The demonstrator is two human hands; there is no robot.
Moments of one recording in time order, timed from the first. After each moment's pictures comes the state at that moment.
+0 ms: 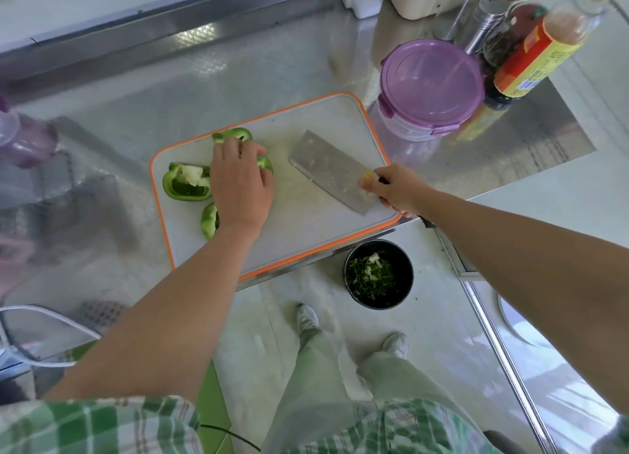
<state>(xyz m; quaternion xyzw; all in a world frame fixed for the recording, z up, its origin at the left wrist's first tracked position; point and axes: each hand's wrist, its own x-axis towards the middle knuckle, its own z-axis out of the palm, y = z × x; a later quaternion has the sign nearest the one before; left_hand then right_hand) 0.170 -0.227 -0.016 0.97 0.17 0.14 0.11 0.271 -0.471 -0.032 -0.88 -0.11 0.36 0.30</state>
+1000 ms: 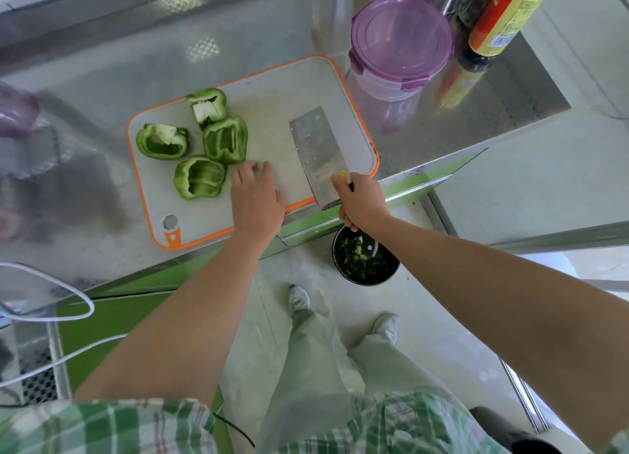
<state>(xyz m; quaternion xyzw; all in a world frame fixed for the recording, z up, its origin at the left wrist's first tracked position) 0.107 -0.302 -0.054 0.97 0.18 -0.03 0.13 0.168 -0.472 -0.056 -0.86 0.03 0.27 0.43</state>
